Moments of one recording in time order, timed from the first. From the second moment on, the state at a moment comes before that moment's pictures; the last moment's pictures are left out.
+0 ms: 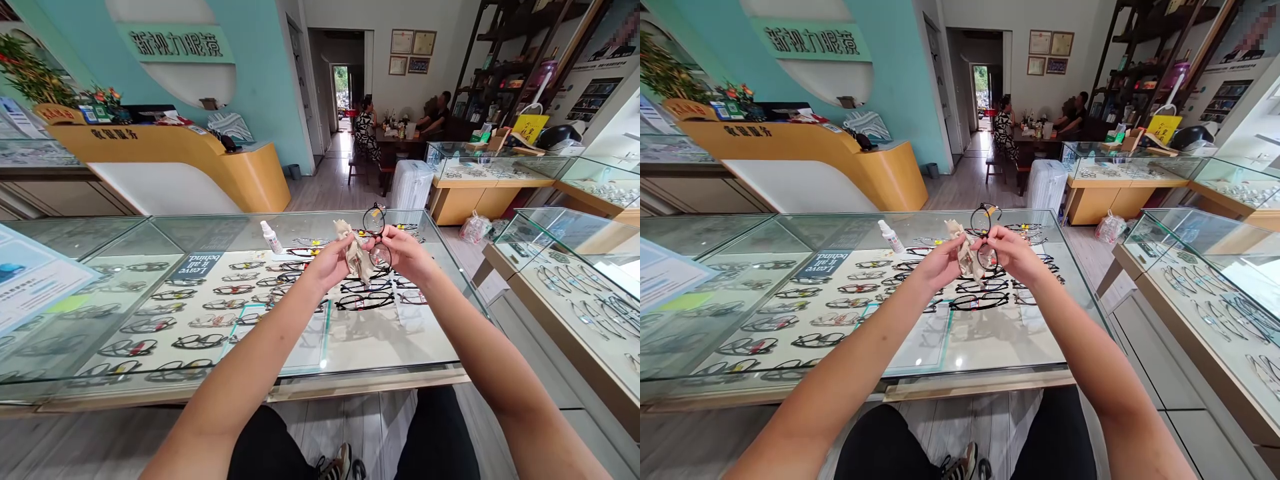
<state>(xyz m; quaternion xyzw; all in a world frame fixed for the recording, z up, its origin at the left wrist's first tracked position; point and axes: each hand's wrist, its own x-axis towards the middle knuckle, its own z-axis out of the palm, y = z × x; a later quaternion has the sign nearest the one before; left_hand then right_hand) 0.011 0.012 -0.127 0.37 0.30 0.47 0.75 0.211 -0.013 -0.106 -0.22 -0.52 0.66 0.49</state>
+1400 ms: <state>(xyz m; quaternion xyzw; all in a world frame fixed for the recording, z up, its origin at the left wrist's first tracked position) 0.004 0.012 -0.132 0.52 0.36 0.51 0.59 0.229 -0.008 -0.096 -0.25 -0.49 0.64 0.53</state>
